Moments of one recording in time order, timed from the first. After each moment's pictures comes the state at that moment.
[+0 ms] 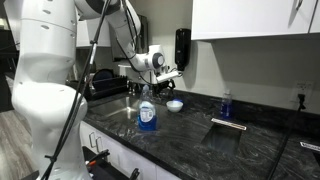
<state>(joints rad) 0.04 0.23 0.02 -2.10 -0.20 2.57 -0.76</state>
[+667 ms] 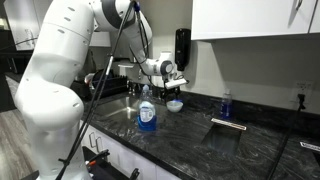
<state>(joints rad) -0.06 0.42 0.07 -1.94 -0.07 2.54 -0.94</state>
